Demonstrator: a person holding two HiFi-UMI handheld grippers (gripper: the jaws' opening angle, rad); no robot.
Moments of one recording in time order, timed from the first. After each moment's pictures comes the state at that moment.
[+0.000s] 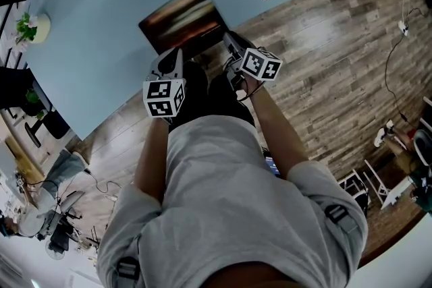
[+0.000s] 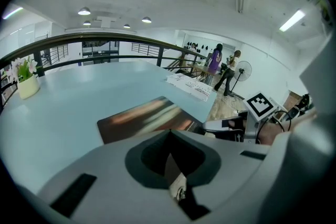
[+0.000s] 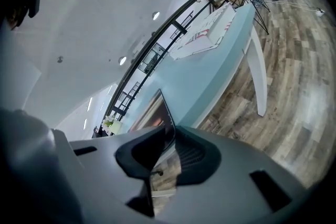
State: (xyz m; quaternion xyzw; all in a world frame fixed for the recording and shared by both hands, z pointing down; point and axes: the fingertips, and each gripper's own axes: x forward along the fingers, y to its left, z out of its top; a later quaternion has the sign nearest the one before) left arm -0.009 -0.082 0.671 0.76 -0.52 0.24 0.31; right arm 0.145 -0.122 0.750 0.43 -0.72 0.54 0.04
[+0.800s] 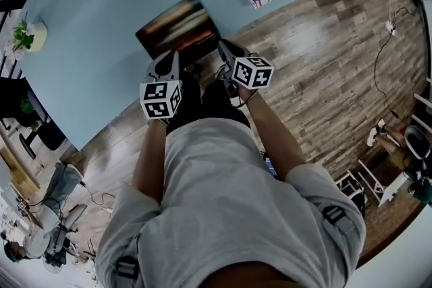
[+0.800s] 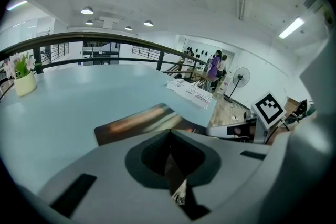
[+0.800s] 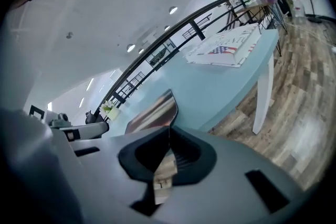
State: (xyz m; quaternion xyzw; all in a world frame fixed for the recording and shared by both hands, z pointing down) left arm -0.010 -0.100 0.663 0.77 -0.52 0.21 0.31; right arm 0.137 -0.124 0.724 0.43 -0.77 0.47 0.11
